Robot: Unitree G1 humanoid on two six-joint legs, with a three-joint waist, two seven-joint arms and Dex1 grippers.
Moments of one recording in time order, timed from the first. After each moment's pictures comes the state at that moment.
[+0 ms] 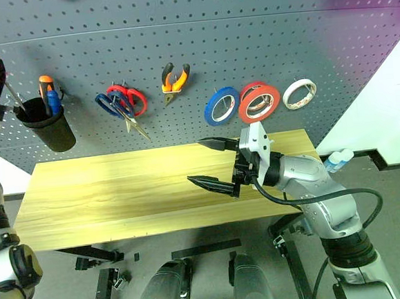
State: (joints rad) left arm -0.63 0.68 0.51 0.46 -0.47 -0.13 -0.66; right arm -0.28 -0.52 0.06 -0.39 0.60 0.43 0.94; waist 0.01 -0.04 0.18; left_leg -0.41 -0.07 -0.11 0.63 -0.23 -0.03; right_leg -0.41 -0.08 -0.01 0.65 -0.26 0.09
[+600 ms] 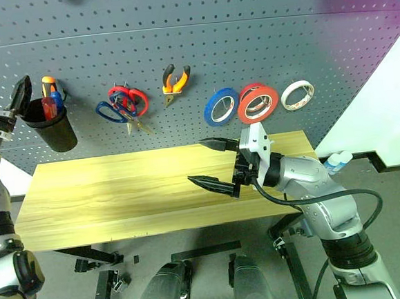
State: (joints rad) left arm -0.57 0.67 0.50 0.44 -0.48 -0.12 -0.65; right arm -0.28 -0.52 0.06 -0.39 0.60 0.43 0.93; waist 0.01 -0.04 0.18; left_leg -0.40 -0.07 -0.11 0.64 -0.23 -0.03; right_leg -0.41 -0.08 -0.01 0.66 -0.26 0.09
